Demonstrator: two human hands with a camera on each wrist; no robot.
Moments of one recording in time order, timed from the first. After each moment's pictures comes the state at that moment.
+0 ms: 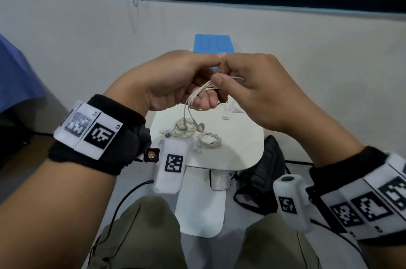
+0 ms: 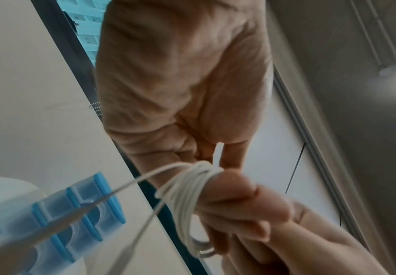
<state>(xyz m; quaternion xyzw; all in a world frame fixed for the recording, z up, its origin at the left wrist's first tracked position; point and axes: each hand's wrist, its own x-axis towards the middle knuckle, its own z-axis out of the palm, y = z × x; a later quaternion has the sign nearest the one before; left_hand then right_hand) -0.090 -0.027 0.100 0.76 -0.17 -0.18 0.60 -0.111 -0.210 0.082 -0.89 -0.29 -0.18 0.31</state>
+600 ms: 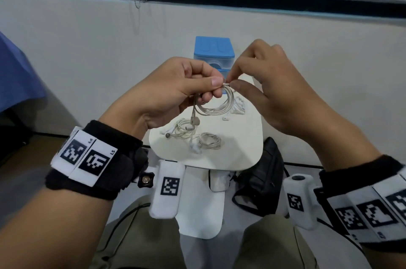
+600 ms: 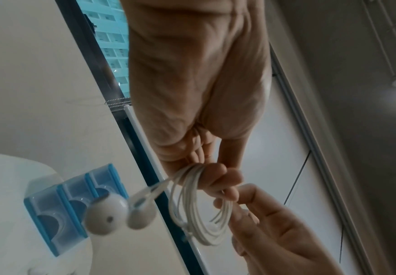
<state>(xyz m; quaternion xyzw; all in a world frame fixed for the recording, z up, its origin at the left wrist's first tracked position) -0.103 -0.020 0.076 0.71 -0.20 -0.07 0.67 -0.110 -0.232 0.080 -0.90 -0.29 -0.24 0.21</state>
